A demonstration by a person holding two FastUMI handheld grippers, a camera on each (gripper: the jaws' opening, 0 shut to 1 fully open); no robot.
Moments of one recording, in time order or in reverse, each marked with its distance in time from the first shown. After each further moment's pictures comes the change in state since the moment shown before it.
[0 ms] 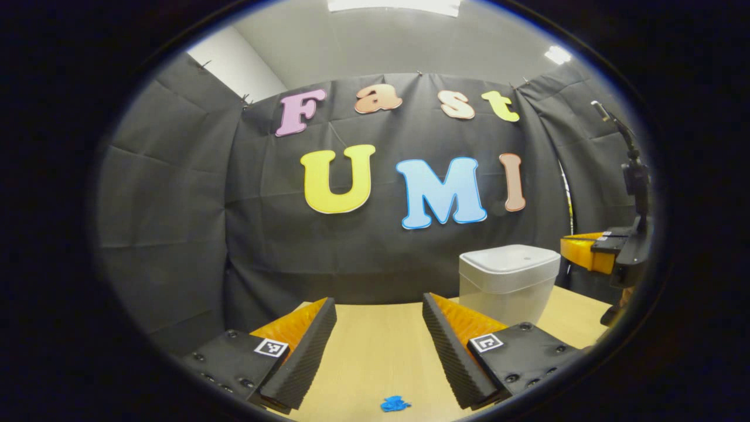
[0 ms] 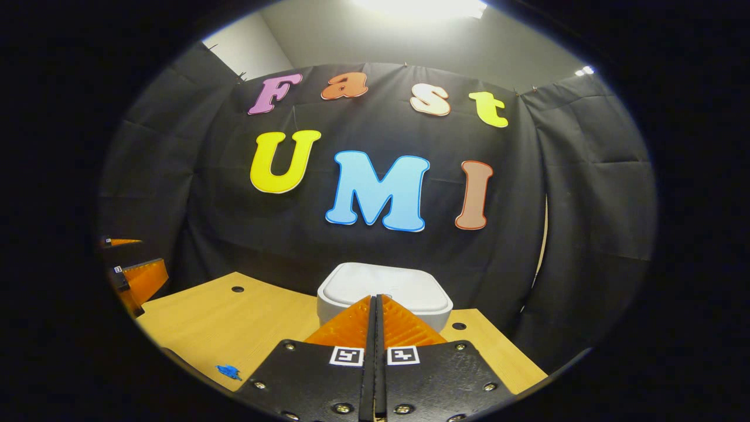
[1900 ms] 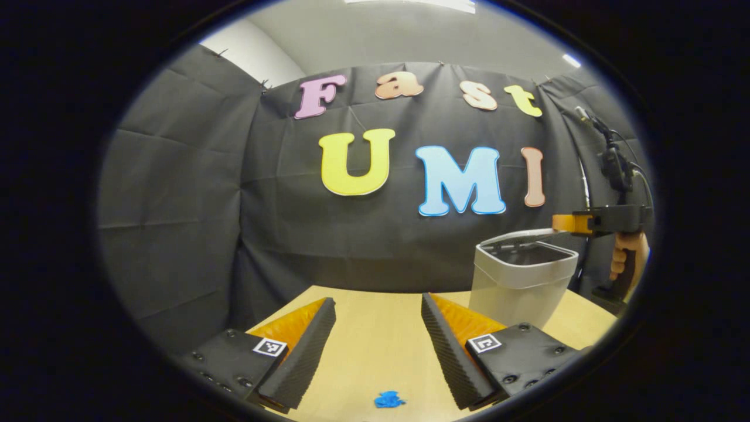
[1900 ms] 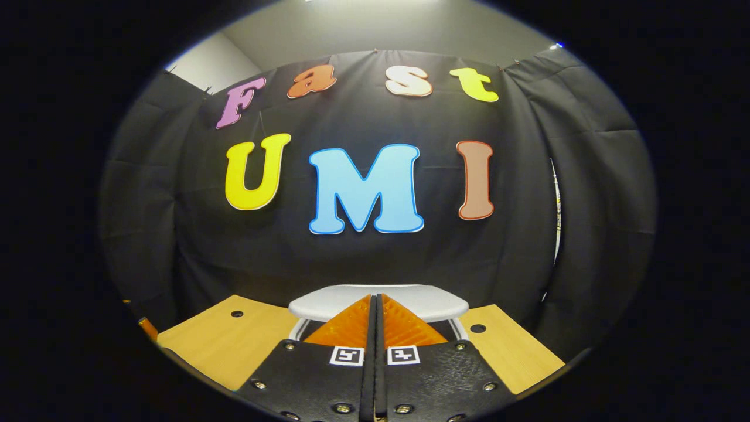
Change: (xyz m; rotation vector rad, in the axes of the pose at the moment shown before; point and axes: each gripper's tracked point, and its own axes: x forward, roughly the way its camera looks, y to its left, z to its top) left arm 0.015 0.007 -0.035 -0.059 0.053 0.089; right arm 0.080 -0.023 0.017 0.145 0.000 -0.002
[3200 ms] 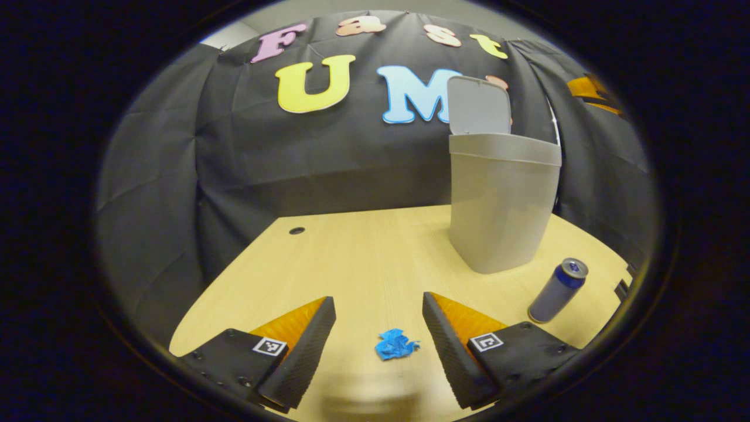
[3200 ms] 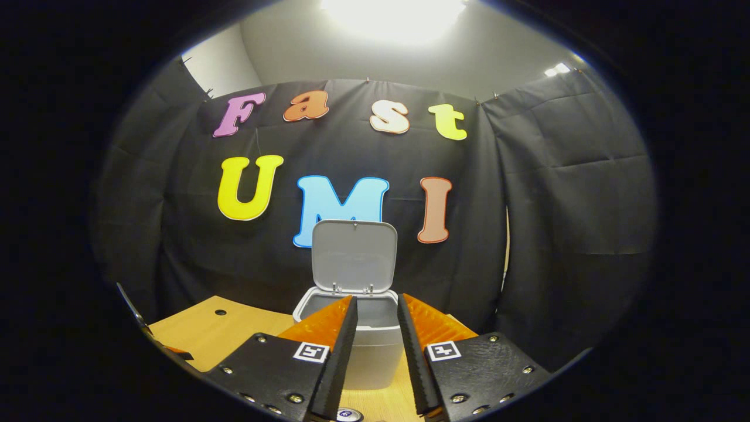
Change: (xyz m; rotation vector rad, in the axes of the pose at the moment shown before) left arm 0.001 -0.001 -0.206 0.089 0.374 -0.194; right arm -0.128 -0.010 0.016 -0.068 -0.068 -0.175
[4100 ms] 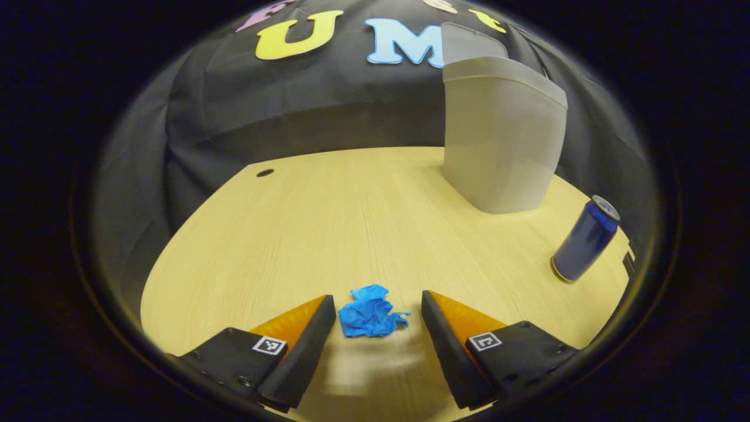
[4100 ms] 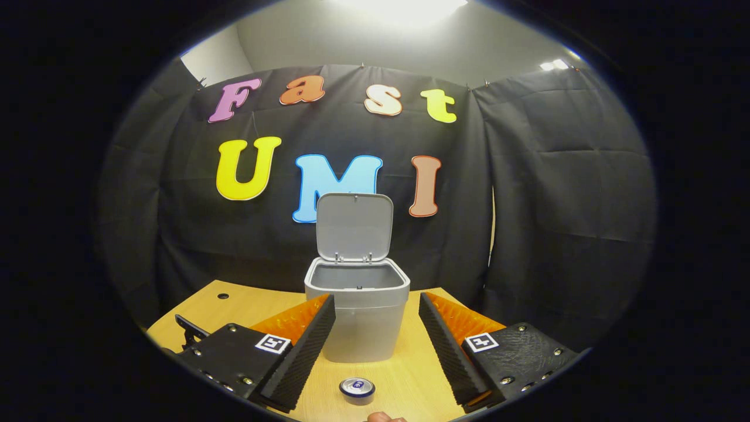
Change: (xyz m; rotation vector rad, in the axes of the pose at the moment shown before) left arm 0.060 -0.012 -0.101 0.002 0.237 -0.077; right arm -0.055 0.016 -0.026 0.011 0.120 -0.039
